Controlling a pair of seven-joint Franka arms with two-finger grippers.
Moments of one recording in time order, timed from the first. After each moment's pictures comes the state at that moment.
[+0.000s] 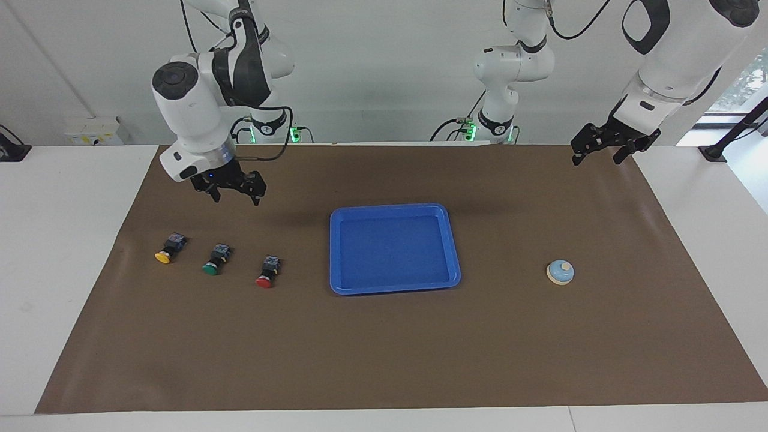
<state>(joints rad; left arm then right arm) -0.04 -0.04 0.00 -1.64 -0.02 1.52 0.00 0.17 -0.03 -0.06 -2.05 -0.03 1.98 0.25</state>
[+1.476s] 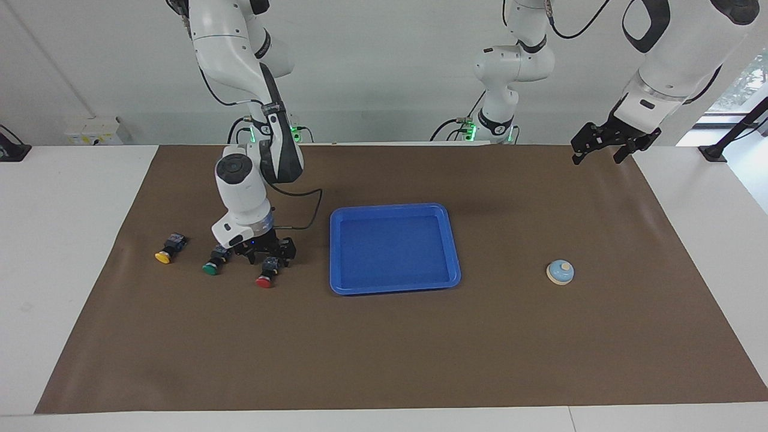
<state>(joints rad) -0.04 -0.04 0.00 -1.64 -0.02 1.52 0.00 0.21 0.27 -0.06 -2.15 -0.03 2.51 0.29</state>
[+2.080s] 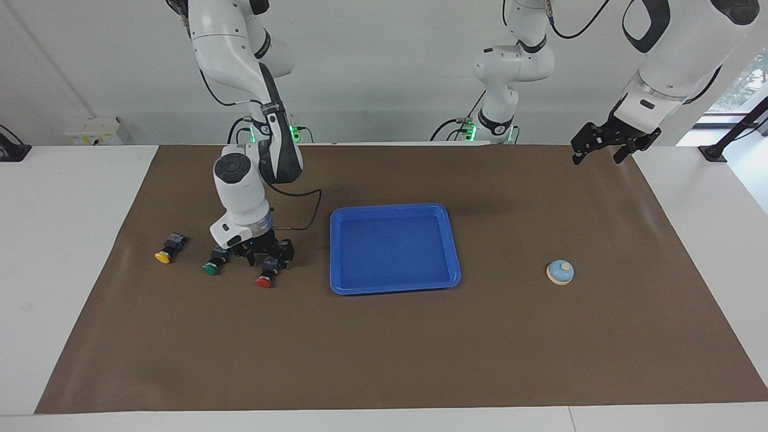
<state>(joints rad) -0.04 -0.04 0.00 -1.64 -0.02 1.52 0.00 0.21 0.28 -0.06 -2.14 -0.03 2.52 0.29</state>
